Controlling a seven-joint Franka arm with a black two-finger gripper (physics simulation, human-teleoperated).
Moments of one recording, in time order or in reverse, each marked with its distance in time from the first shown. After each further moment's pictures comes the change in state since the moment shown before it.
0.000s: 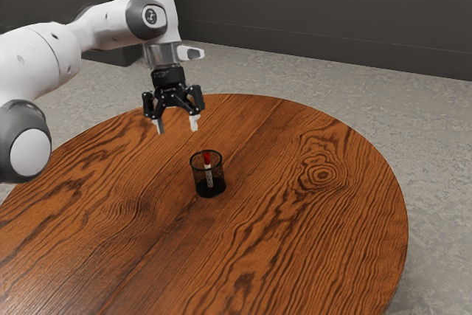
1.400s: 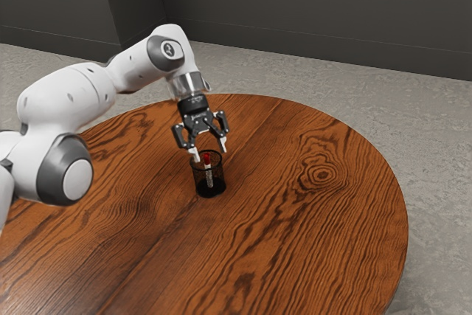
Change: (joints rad) arm -0.017 0.305 0.064 0.255 -0.279 -0.028 -0.922
